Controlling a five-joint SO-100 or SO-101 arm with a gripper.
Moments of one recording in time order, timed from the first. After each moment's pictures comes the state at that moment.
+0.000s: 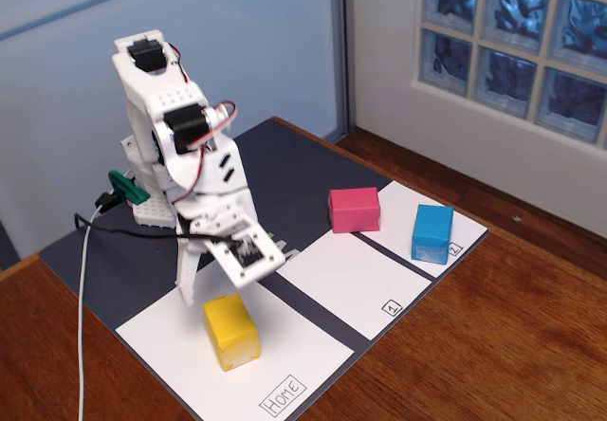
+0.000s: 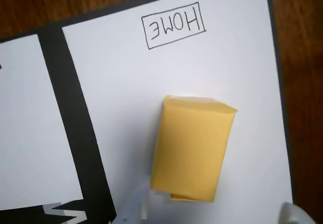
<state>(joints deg) 20.2 101.5 103.8 56.0 82.7</state>
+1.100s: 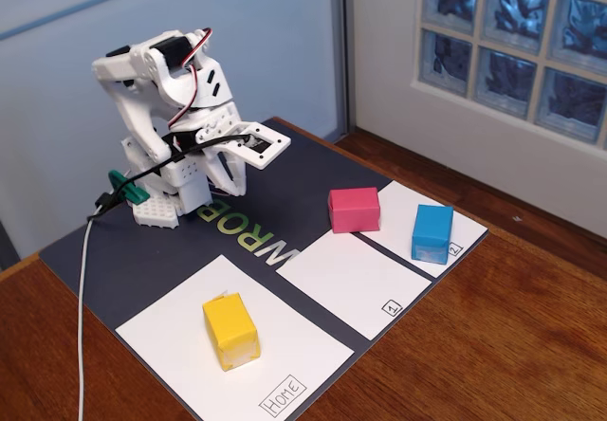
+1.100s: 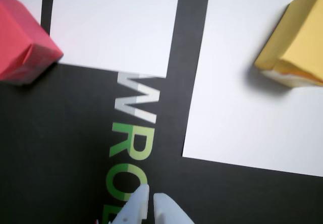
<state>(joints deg) 1.5 153.1 132.5 80.7 80.8</state>
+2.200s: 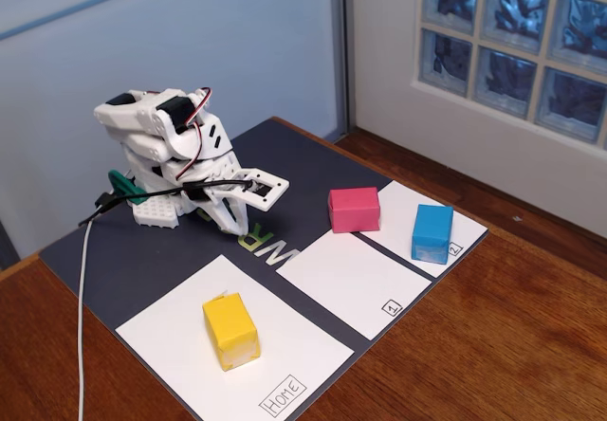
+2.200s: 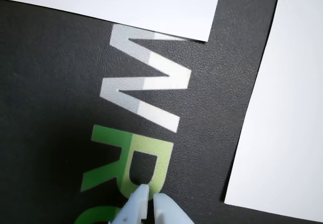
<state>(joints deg) -1.3 188.3 174.3 78.7 78.3</state>
